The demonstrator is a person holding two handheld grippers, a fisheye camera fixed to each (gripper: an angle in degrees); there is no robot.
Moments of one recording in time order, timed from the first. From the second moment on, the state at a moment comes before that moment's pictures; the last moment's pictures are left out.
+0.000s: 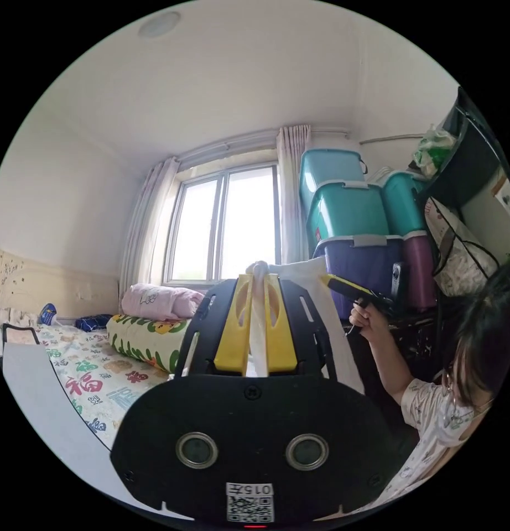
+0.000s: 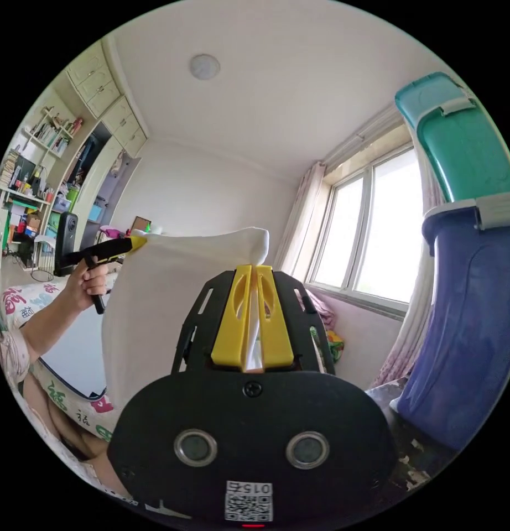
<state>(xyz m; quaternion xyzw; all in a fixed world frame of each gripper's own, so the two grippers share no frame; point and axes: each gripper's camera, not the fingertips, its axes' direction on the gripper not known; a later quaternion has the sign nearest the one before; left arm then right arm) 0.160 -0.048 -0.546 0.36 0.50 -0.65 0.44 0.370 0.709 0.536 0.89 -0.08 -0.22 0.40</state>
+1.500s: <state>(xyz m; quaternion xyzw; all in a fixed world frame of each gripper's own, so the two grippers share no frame) 0.226 -0.082 -0.231 0.10 0.55 -0.62 0.55 0.282 0.216 0.190 0.86 0.11 -0.02 0.50</state>
